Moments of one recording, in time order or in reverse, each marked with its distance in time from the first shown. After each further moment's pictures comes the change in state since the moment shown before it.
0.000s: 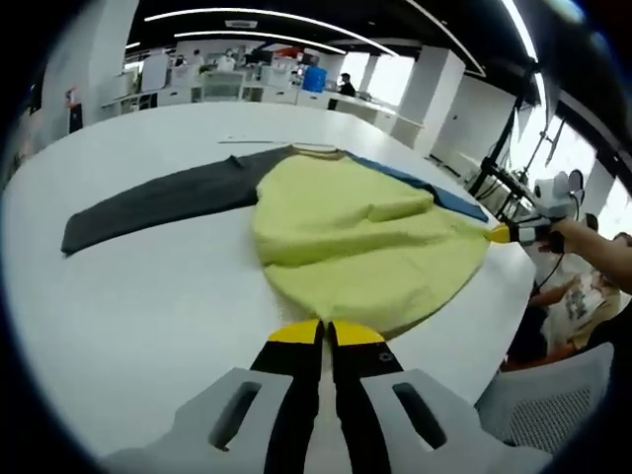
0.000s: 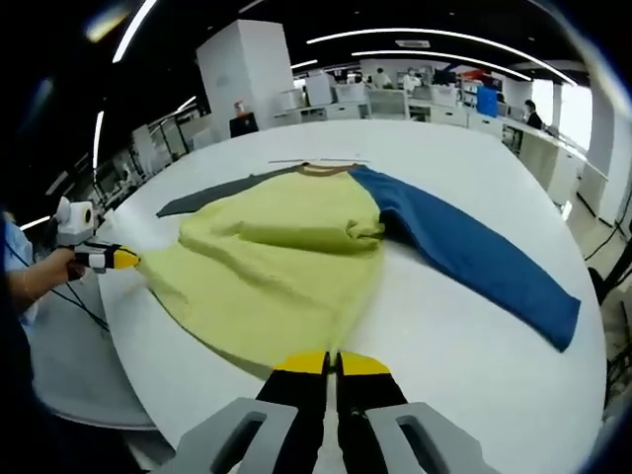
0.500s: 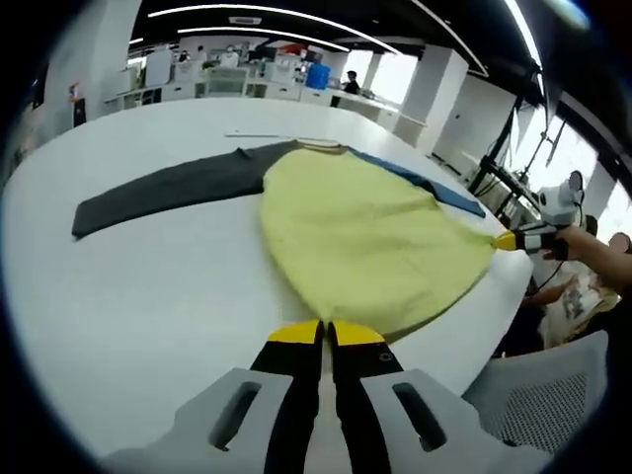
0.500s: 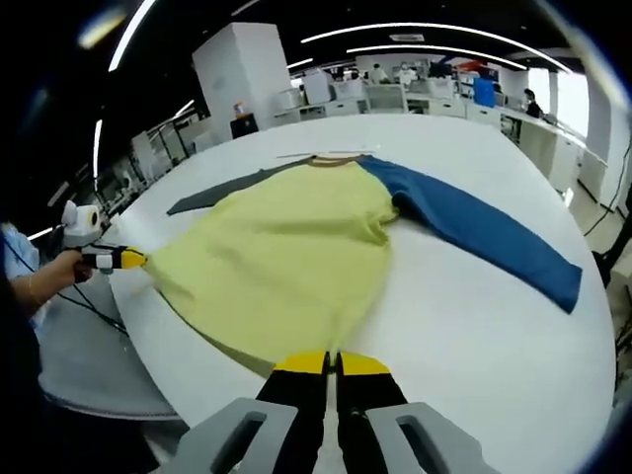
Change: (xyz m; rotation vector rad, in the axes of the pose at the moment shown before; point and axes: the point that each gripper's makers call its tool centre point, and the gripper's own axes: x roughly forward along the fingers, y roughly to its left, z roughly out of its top) left arm -0.018 0.001 -0.016 -0.020 0.013 0.008; right arm -0.014 0.021 -0.025 0.046 0.009 0.019
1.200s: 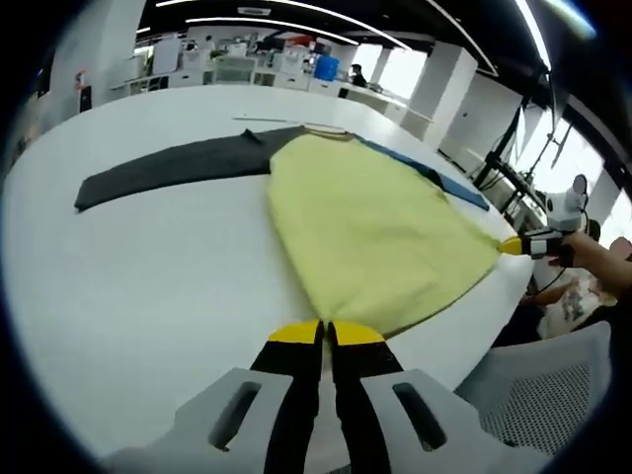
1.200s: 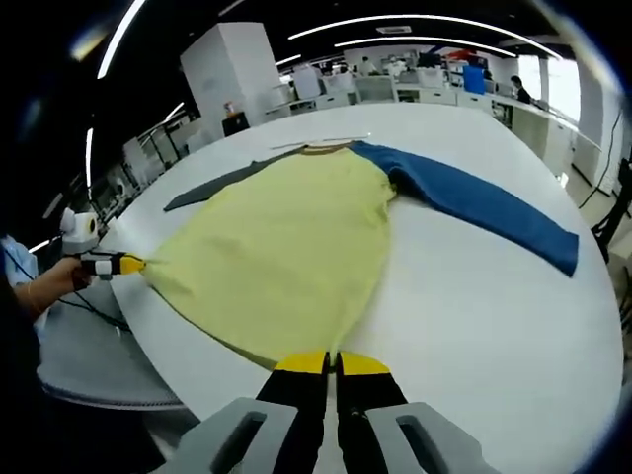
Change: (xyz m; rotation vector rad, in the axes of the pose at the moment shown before) left arm -0.001 0.002 -0.022 -0.031 0.038 0.014; right arm -0.003 0.003 -0.023 0.044 0.027 -0.013
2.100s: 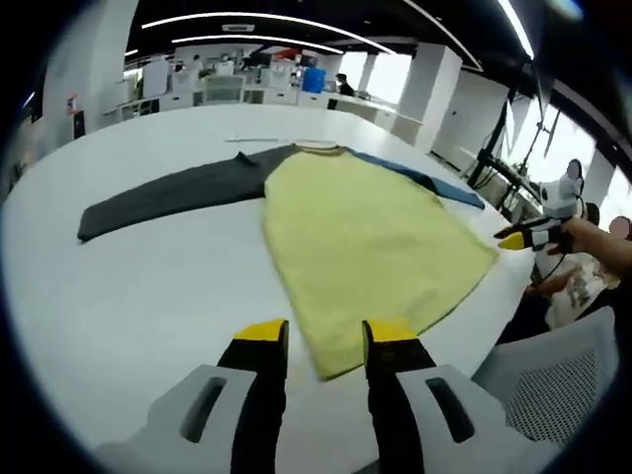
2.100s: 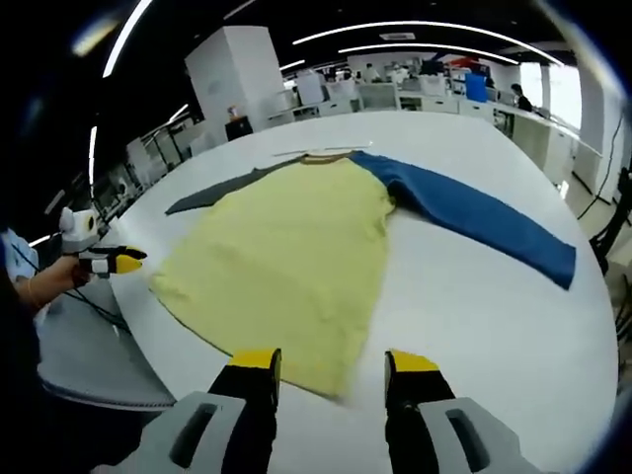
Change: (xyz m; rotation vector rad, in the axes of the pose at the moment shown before) left arm -0.007 -0.002 0.021 0.086 -0.076 -0.009; right arm -0.005 -0.004 0.014 -0.039 -0.038 -0.002
